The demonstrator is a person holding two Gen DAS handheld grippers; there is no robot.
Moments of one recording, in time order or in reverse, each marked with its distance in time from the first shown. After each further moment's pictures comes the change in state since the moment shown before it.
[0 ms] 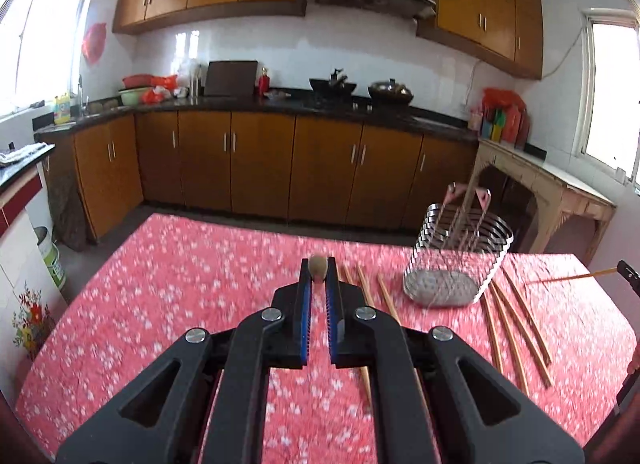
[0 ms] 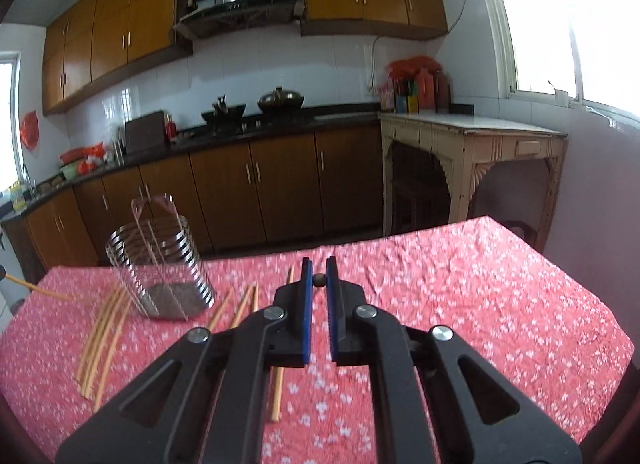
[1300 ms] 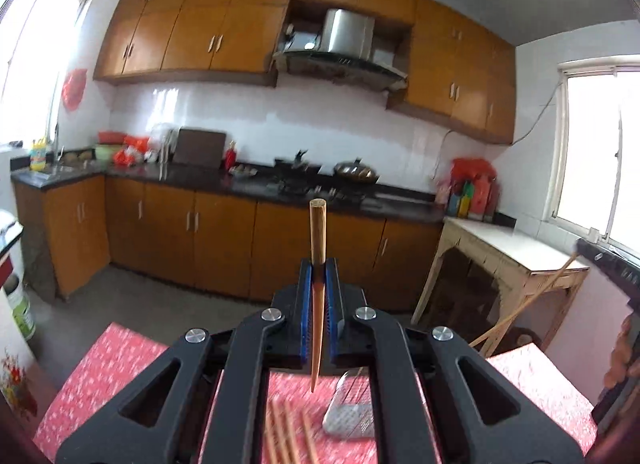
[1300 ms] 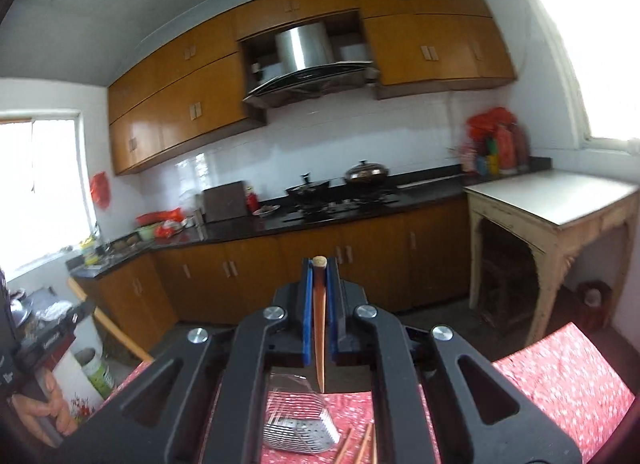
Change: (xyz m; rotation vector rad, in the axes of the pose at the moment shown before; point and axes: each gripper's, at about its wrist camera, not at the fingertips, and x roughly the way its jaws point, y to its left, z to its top) left arm -0.025 -0.080 0.157 -0.014 -0.234 -0.115; right arm -0.013 0.084 0.204 0.006 -0.167 0.324
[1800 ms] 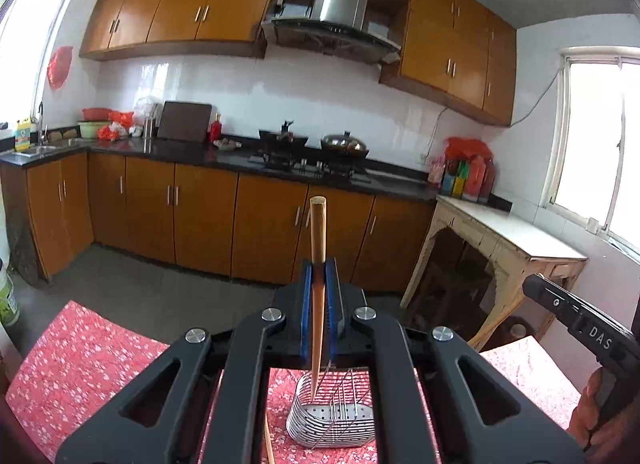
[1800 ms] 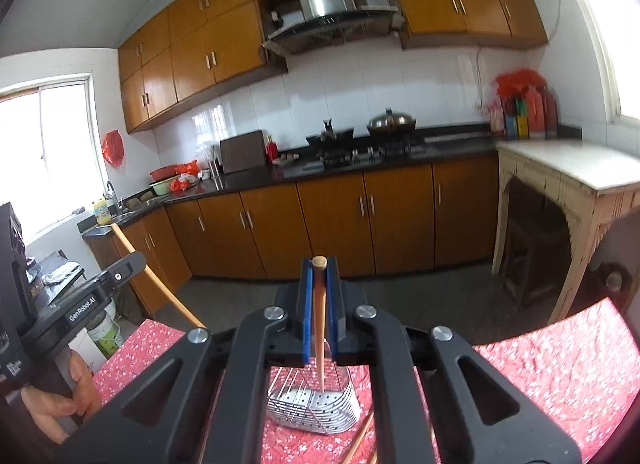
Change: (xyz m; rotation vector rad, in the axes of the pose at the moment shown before) left arm 0.079 -0.031 -0.044 -0.028 0.101 -0.025; right arm 0.082 0.014 -0.059 0.007 0.184 0.058
